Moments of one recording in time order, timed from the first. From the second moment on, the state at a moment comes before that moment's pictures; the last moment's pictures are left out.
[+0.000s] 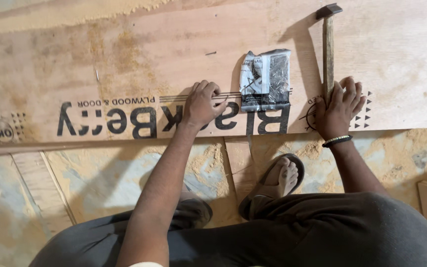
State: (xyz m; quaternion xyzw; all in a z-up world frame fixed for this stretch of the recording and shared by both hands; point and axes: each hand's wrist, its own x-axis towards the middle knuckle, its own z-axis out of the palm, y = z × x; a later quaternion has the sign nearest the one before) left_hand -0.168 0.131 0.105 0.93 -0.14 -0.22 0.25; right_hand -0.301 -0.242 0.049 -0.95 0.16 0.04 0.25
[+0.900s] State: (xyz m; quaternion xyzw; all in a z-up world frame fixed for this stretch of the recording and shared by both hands) left_hand -0.057 0.122 0.095 0.95 -0.12 -0.24 0.17; right_hand -0.318 -0.265 0.065 -0.96 0.10 0.00 0.27
